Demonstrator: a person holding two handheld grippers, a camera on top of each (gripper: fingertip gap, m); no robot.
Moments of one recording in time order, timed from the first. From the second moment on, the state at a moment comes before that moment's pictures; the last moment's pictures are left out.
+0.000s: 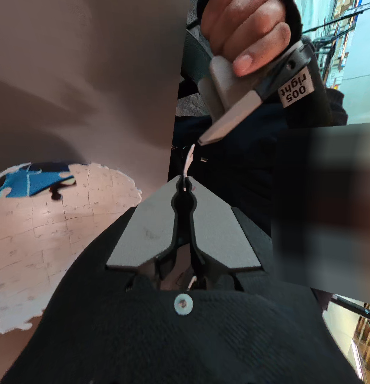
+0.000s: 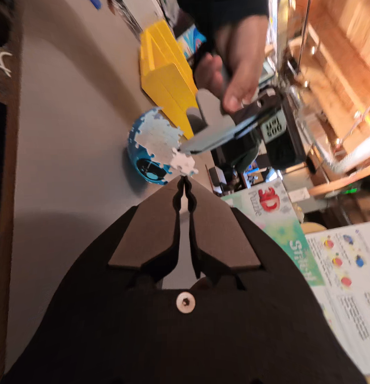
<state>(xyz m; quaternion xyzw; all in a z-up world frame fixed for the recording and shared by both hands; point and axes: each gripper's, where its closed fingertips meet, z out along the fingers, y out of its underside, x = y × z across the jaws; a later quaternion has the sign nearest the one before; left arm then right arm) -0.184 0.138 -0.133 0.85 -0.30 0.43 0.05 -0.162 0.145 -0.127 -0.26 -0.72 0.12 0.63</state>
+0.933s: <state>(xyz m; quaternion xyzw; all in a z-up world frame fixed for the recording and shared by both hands) -0.172 0.122 -0.149 0.83 -0.37 0.41 0.10 -0.167 0.128 -0.150 -0.29 -0.78 0.21 0.51</state>
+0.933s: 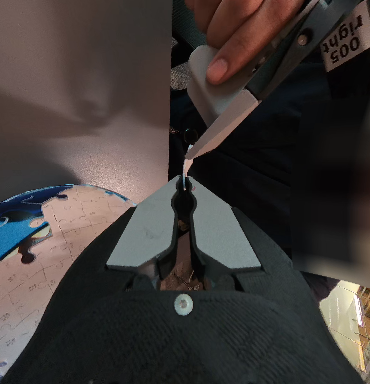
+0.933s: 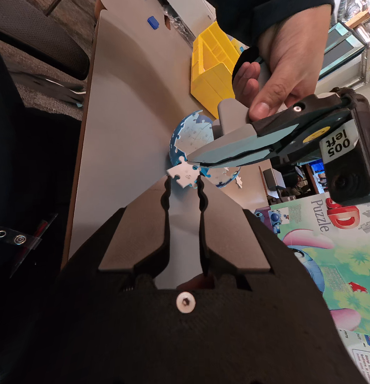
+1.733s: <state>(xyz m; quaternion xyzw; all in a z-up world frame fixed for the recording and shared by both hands) -0.167 0.120 -0.154 0.82 -0.40 0.40 0.08 -0.170 0.122 -0.158 -0.31 -0.77 0.26 0.50</state>
